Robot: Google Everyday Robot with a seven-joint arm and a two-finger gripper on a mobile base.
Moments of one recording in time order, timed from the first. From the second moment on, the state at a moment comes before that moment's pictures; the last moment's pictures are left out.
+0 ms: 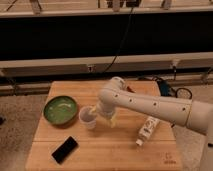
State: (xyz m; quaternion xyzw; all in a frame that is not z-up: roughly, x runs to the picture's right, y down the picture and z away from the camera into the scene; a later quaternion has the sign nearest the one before) arm -0.016 0.169 0.776 -0.23 -0.25 -0.45 0.83
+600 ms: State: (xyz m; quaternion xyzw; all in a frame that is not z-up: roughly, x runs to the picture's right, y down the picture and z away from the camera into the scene) arm -0.017 0.170 0.777 -0.23 -0.25 -0.45 0.83
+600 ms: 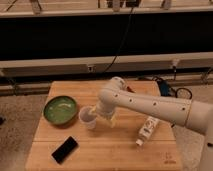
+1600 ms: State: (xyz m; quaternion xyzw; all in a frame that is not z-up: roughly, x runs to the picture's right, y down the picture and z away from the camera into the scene) arm -0.018 0.170 0.778 -0.23 -0.26 -0.45 0.82
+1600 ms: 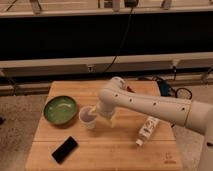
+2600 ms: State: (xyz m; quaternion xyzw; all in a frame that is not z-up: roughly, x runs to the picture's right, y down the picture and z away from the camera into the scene) arm -0.019 0.169 0.779 -0.22 -0.26 -0.46 0.82
